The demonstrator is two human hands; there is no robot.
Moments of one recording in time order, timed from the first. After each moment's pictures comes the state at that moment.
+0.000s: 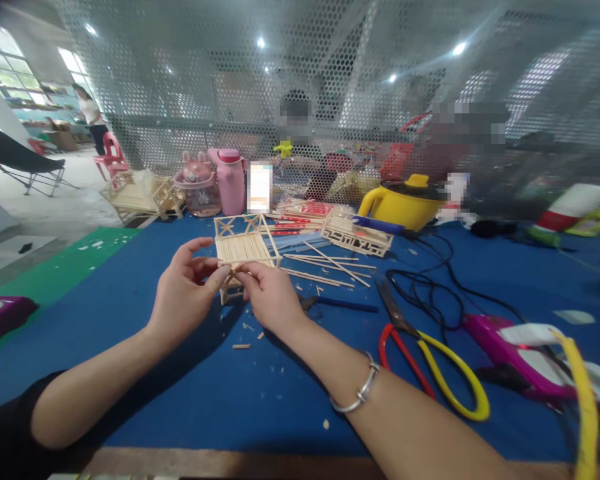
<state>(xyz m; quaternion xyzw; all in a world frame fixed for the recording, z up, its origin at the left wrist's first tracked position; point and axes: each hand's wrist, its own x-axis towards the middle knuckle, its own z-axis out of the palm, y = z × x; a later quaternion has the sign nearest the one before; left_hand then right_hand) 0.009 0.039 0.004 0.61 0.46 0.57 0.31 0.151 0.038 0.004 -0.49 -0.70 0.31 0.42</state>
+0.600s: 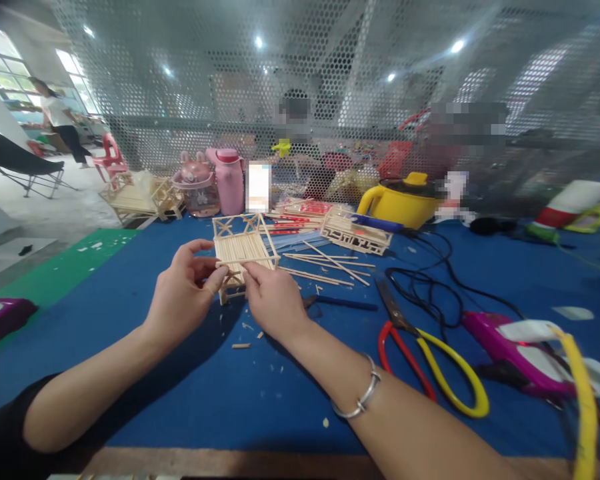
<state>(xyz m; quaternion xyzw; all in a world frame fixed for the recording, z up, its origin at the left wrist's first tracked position) 0.006 0.034 0.012 0.68 0.49 0.50 0.21 0.157 0.029 0.010 -0.52 -0.76 0.11 0.38</state>
